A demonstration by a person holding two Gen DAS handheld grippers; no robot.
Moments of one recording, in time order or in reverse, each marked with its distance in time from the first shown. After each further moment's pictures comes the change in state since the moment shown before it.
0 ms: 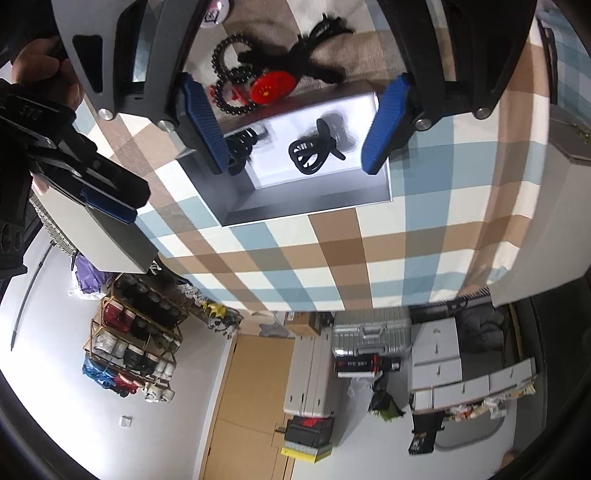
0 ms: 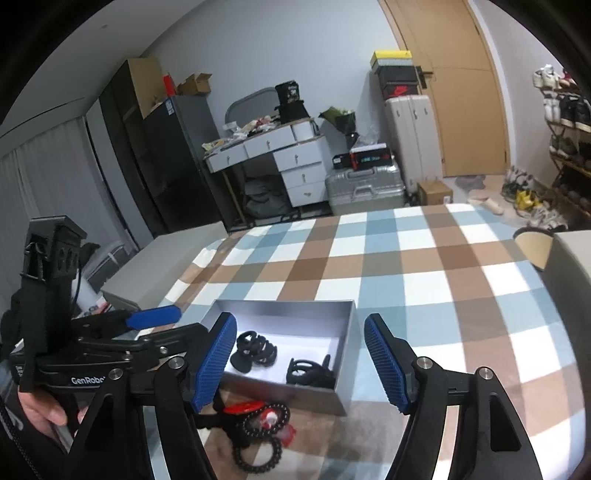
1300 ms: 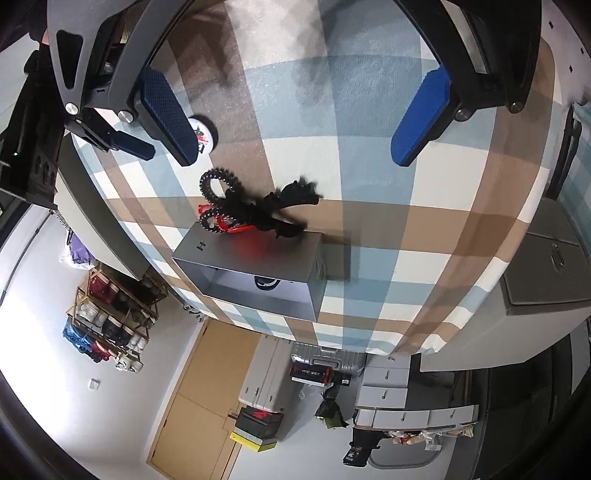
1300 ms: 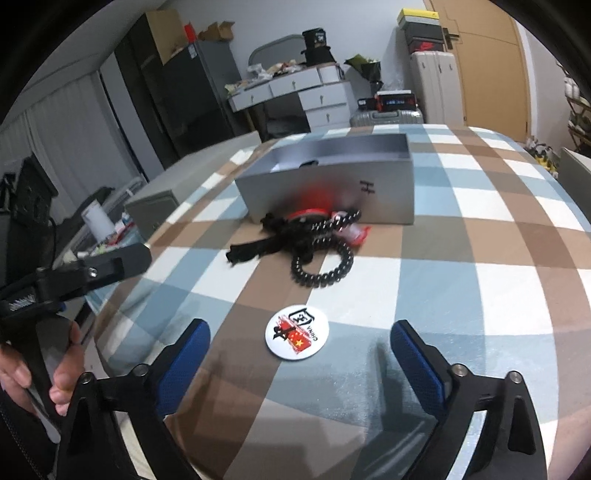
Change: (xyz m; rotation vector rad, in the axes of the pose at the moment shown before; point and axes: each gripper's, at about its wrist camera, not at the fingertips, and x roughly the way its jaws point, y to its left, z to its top) left arm -0.052 0.027 -0.127 -0.200 -0.046 0.035; right arm -0.013 0.050 -0.143 -0.084 0.242 0.046
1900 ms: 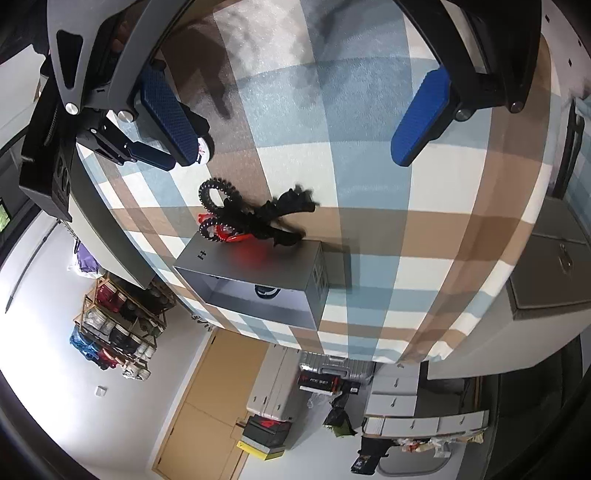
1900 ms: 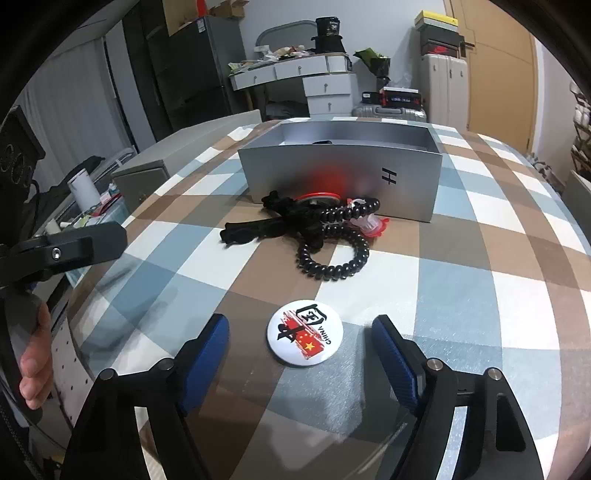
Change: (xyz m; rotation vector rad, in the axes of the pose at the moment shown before) left arm -0.004 0.006 0.003 0.017 0.040 -0.045; right arm 0.018 0.016 0.002 -0.083 0.036 -0.082
